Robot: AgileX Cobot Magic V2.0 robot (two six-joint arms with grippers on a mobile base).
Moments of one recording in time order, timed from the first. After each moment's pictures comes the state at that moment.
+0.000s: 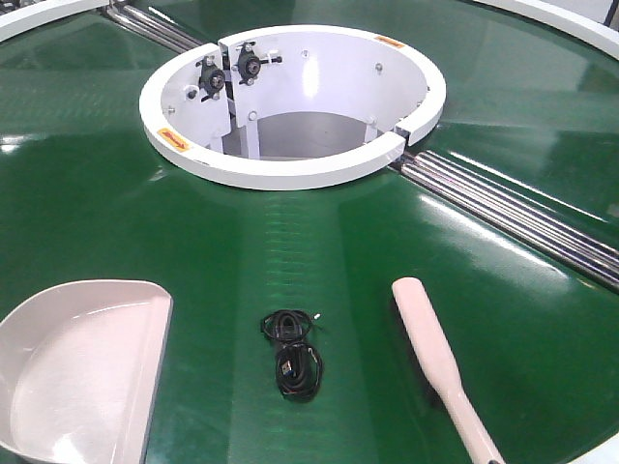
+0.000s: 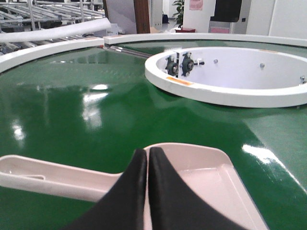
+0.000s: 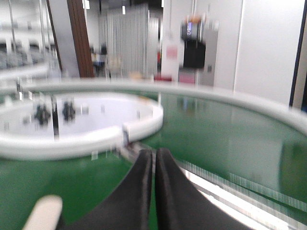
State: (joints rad) left arm 0.04 -0.01 0.03 -0.08 0.14 0.08; right arm 0.00 -0.01 0.03 -0.03 -0.06 -0.03
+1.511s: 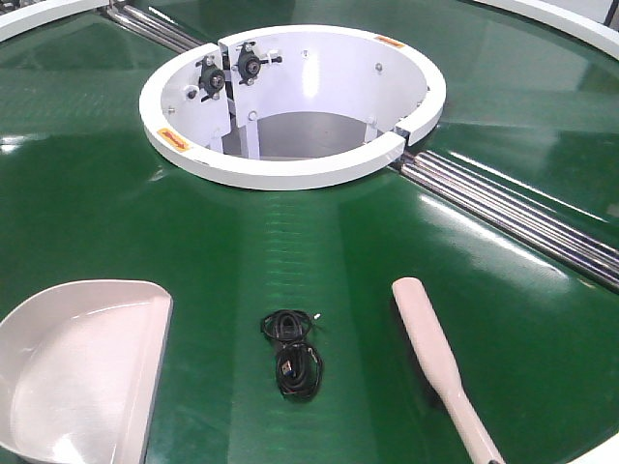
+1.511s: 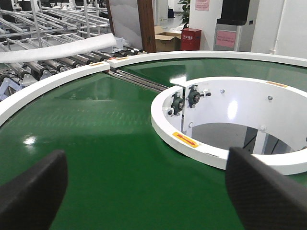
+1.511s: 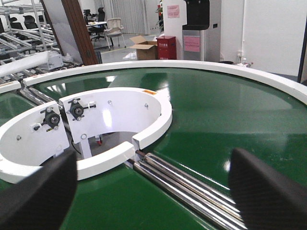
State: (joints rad) left arm 0.03 0.64 -0.65 0.05 0.22 -0.03; right arm 0.00 0.59 -0.64 -0.02 0.22 0.08
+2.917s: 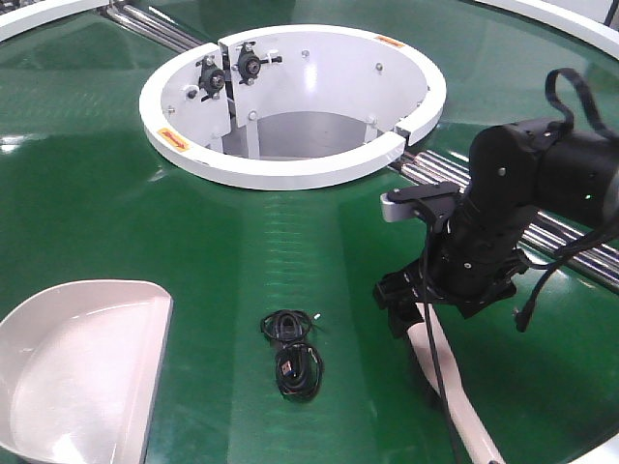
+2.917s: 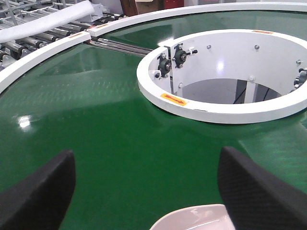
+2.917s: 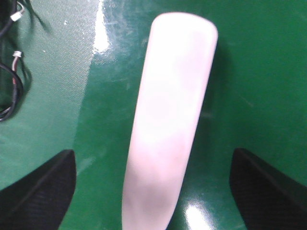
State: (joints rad) left arm -0.04 0.64 -0.66 0.05 0.36 0.08; right arm 0.37 1.71 -1.26 0.05 1.09 0.02
